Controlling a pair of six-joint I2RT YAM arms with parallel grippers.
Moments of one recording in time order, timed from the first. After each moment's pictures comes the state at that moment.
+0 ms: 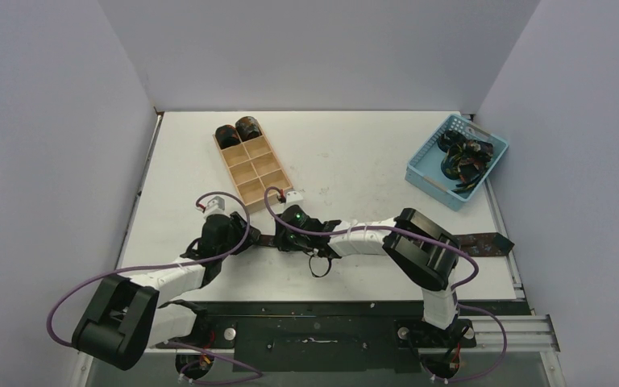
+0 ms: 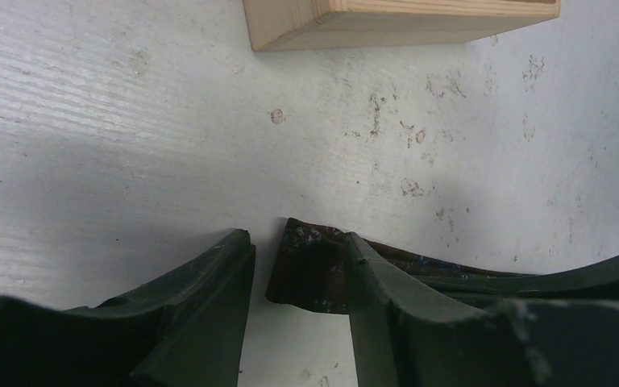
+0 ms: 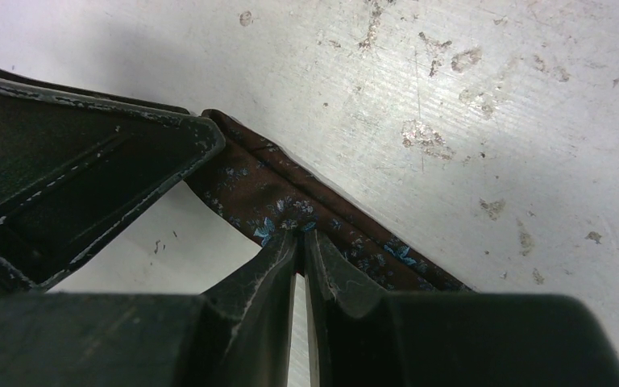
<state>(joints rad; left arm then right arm) -0.38 1.18 0.26 0.29 -0.07 -0.86 1.01 1.91 1.07 0.13 0.10 0.64</state>
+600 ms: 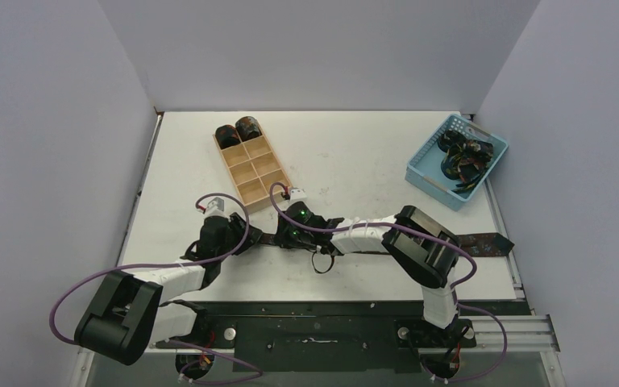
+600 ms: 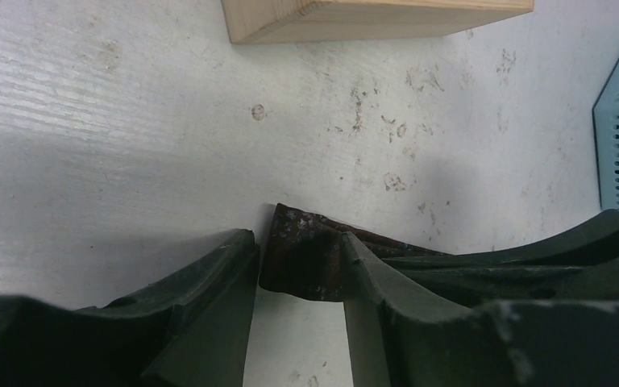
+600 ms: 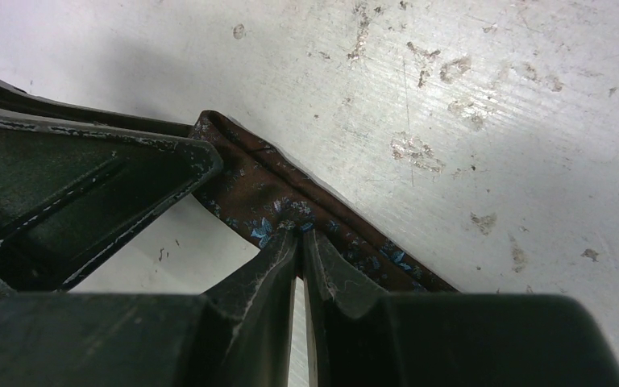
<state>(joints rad) -0.35 1.22 0.22 0.41 0.00 -0.87 0.98 1.92 1.05 0.18 0.03 0.66</state>
